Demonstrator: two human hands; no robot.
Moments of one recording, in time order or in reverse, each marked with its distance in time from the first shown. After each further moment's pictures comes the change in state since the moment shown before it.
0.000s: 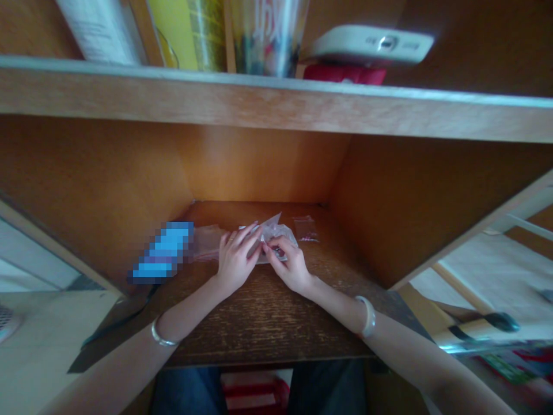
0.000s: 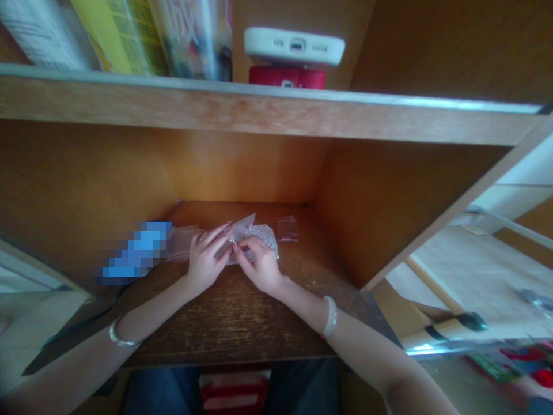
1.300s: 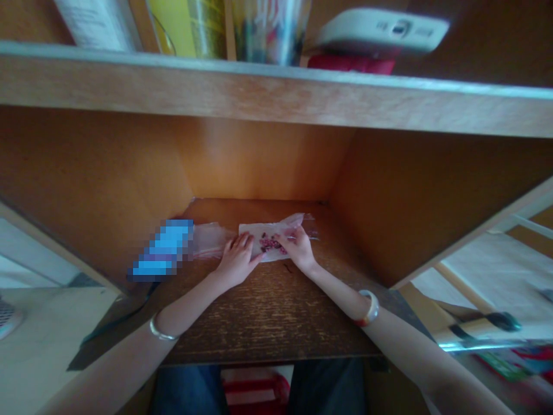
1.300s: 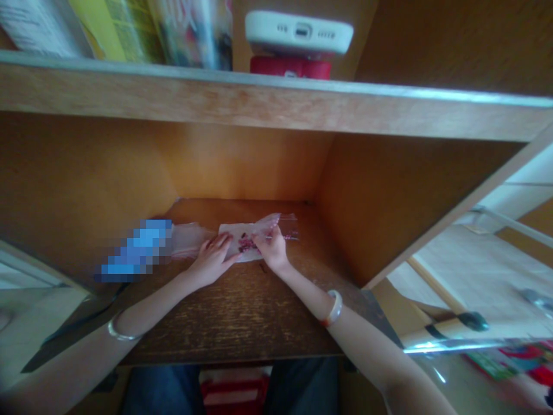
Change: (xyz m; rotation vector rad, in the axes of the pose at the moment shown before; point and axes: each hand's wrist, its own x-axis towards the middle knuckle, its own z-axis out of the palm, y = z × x) left_hand -0.024 -0.018 0.033 0.019 -0.491 -0.136; right_hand 0.012 0.067 0.004 0.068 0.241 0.555
